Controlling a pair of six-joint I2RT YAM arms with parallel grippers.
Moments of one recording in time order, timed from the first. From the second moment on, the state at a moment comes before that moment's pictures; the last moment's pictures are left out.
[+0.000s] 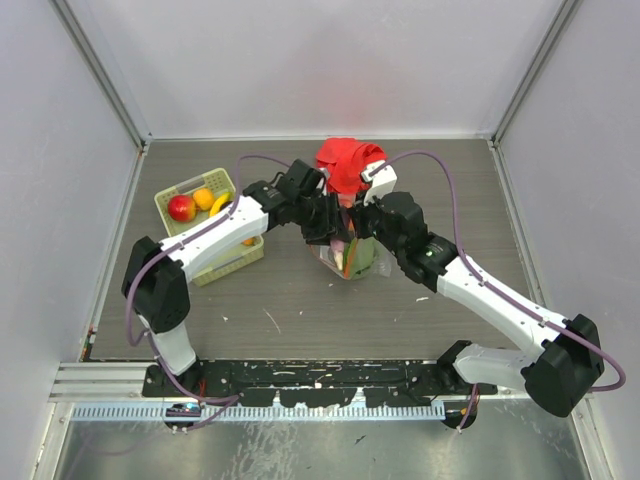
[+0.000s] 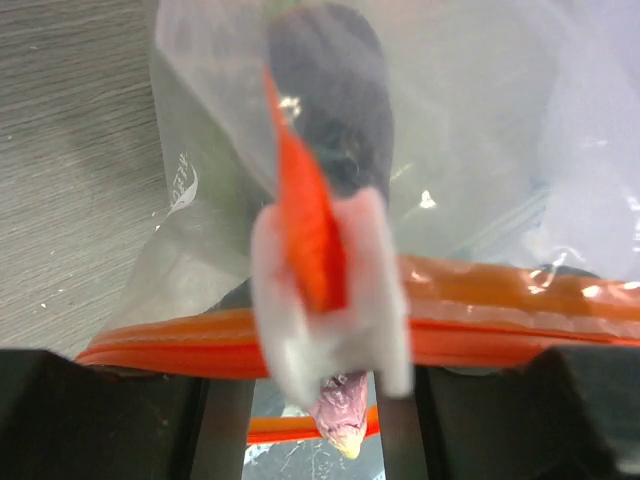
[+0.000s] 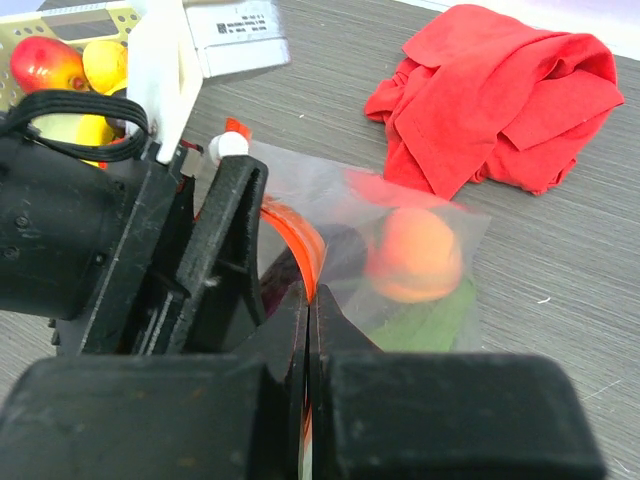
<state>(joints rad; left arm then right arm) -0.73 1.76 1.54 -0.65 0.29 -0.83 0.68 1.16 0.92 -0.05 0.18 0.17</state>
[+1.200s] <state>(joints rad) -0.72 1.46 1.45 -0.74 0.03 -0.73 0.69 1.14 0.91 -0.05 0.27 0.16</state>
